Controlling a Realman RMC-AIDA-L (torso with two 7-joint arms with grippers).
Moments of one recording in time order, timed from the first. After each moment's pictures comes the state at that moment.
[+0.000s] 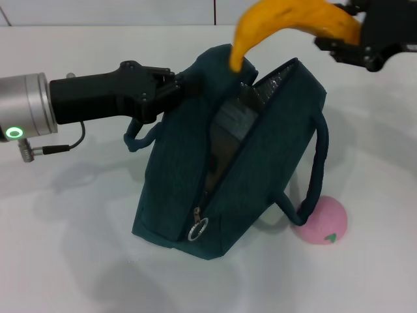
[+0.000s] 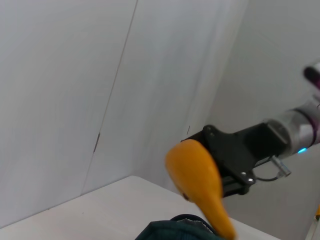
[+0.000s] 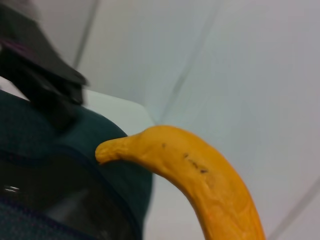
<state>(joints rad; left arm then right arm) -0.49 -2.08 0.88 0.82 1.68 1.63 -1.60 0.43 2.01 -1.24 -1.49 -1.94 -1.21 1.55</state>
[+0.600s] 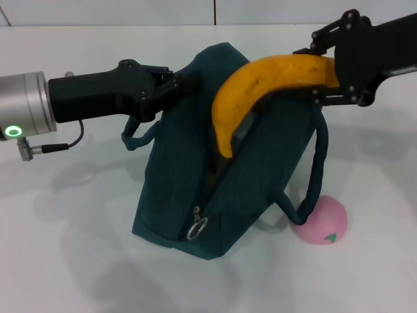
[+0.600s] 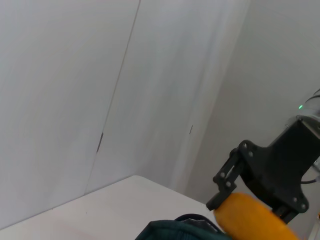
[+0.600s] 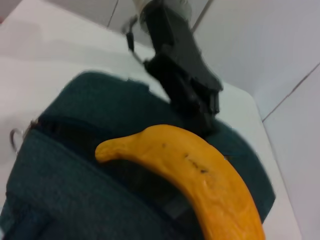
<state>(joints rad) -0.49 -2.08 0.88 0.82 1.68 1.62 -1.60 0.55 2.01 -1.25 -1.62 -2.12 -1.53 1.62</state>
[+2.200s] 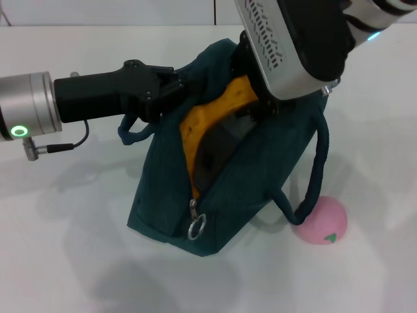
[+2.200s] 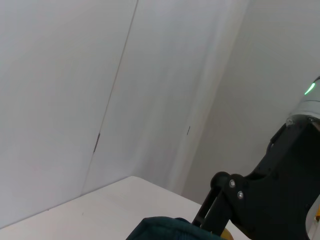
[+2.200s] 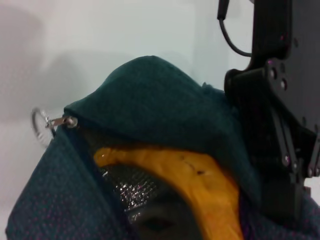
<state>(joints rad) -0.50 -2.08 0.88 0.81 1.68 1.62 -1.60 0.94 2.03 -1.61 -1.55 -2.44 -1.57 1.89</state>
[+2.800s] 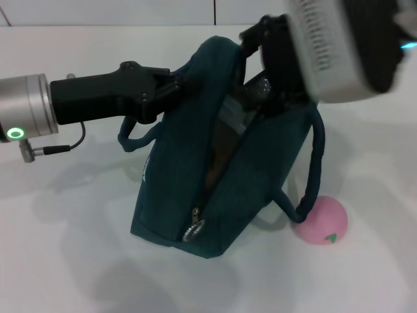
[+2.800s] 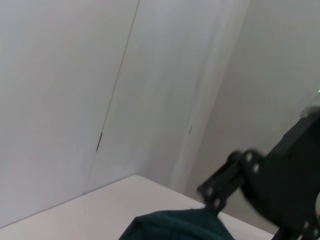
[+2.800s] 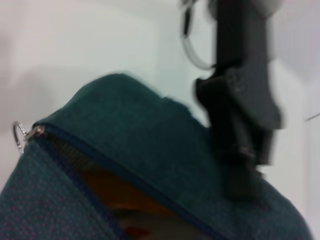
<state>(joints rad) -0.49 -2.08 0.88 0.81 1.68 1.62 -1.59 0.73 2.02 -1.57 -1.76 -2.39 -1.50 1.86</state>
